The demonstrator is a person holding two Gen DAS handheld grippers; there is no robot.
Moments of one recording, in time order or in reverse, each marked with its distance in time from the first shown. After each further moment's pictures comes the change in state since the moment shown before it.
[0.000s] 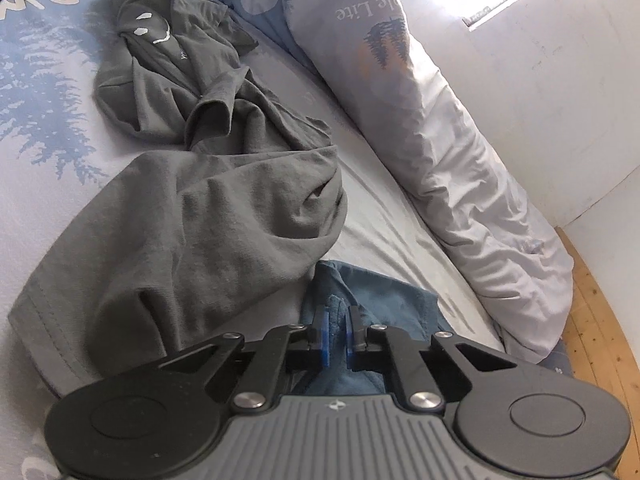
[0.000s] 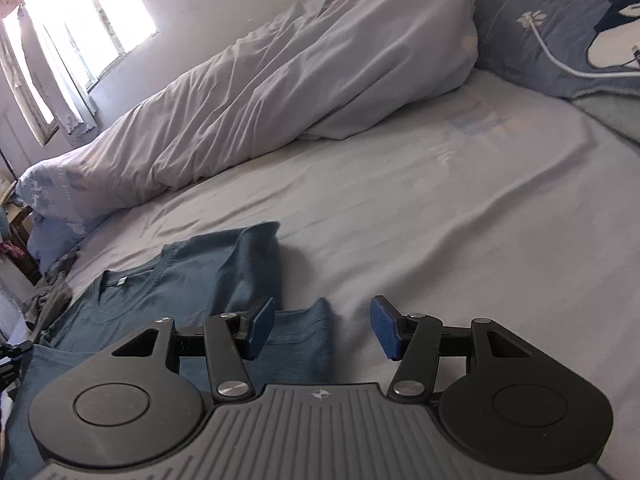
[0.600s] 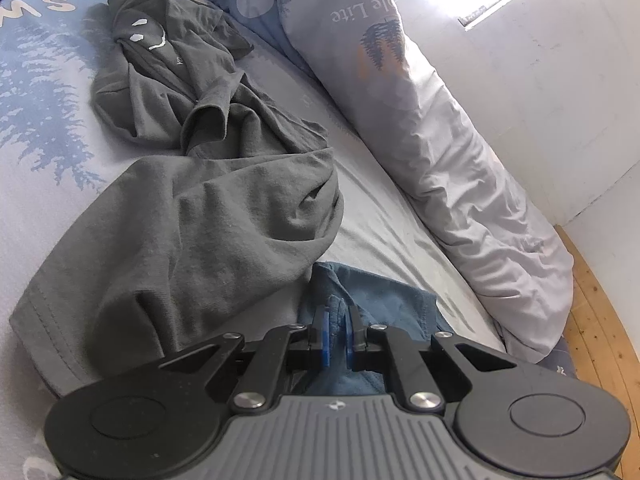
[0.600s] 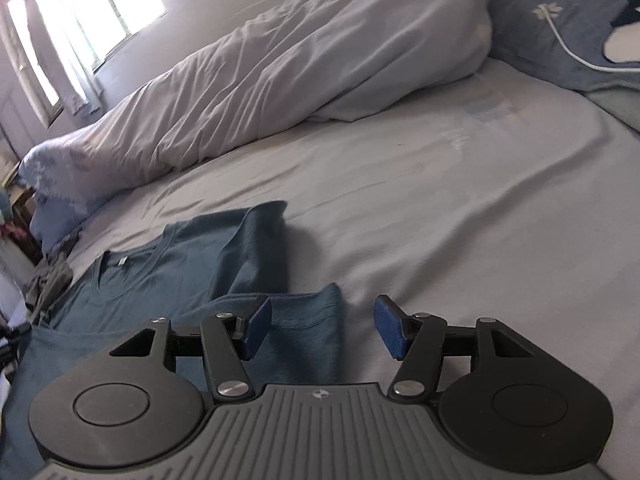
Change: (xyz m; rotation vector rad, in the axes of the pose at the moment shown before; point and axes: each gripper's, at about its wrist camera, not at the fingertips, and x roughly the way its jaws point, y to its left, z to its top) left arm -0.003 0.000 0.000 0.016 -0.007 -0.003; right arm 0.013 0.008 -0.007 -0.060 0.053 0.016
